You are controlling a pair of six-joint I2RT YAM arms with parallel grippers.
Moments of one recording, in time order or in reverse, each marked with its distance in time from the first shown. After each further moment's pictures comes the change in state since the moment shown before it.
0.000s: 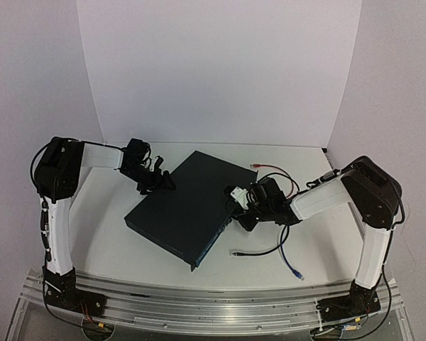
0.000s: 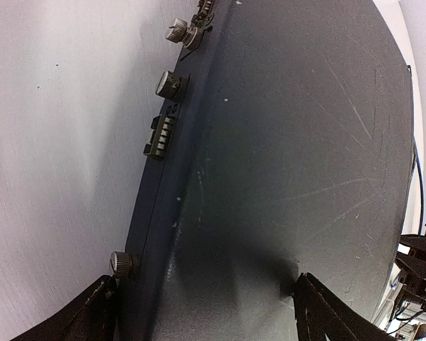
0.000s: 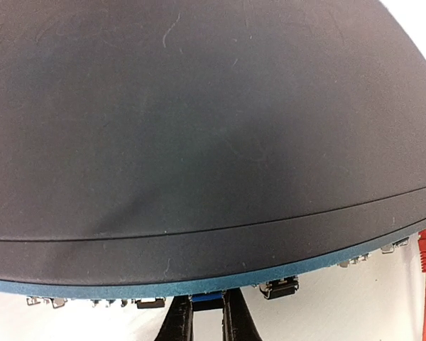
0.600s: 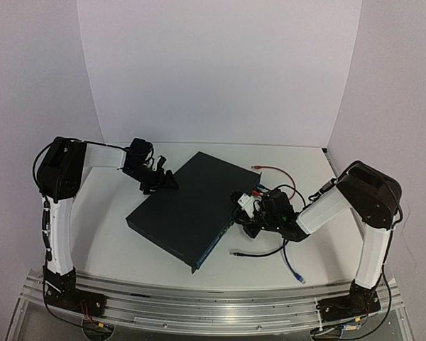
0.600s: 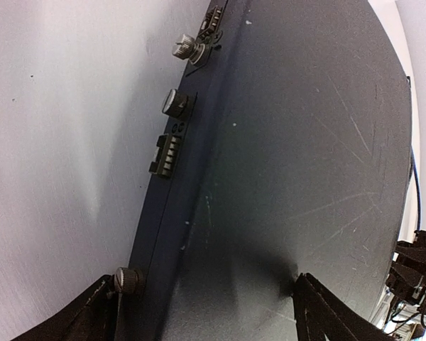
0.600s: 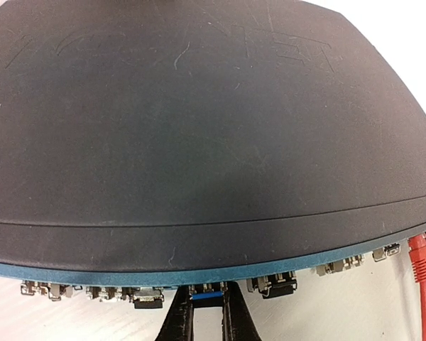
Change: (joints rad) left arm -0.014 0.021 0.028 0.000 0.003 -0.024; right arm 0.000 0.001 -0.212 0.396 -0.002 -0.028
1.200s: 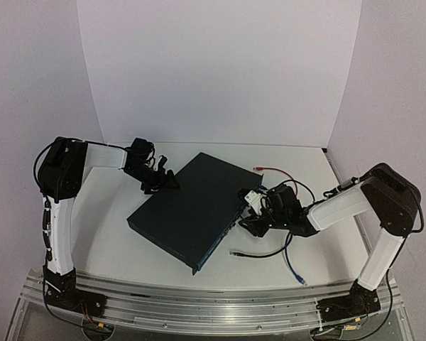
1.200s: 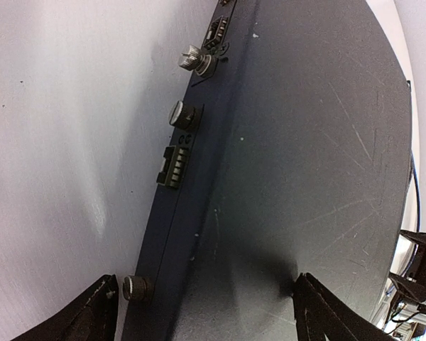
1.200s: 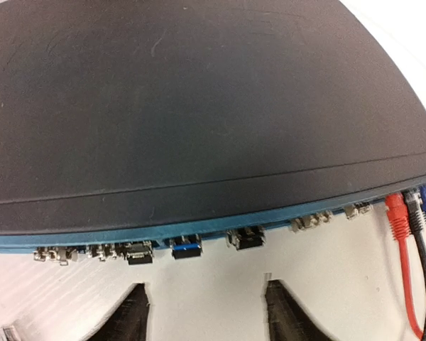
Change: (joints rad) left arm -0.004 0.007 0.011 -0.001 0.001 0.000; right arm -0.001 -0.173 -0.026 -0.244 0.036 0.080
